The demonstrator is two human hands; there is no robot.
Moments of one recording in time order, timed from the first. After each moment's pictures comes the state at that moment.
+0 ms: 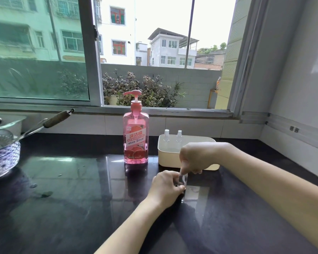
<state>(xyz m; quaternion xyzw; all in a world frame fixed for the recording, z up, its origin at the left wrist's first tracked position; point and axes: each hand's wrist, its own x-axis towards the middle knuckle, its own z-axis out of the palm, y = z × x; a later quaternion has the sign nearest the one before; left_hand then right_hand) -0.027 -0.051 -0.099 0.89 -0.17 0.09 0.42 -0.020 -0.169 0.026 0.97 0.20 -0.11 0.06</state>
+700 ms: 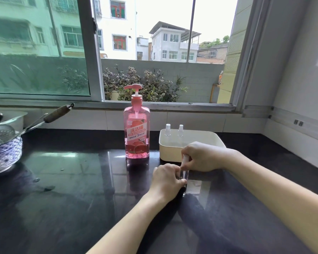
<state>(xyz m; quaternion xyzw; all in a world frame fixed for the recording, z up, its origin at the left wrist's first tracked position) -0.034 -0.052 -0.091 0.91 -0.14 0.13 0.37 -0.022 -0.185 0.001 0.97 0.22 -0.04 -0.06</state>
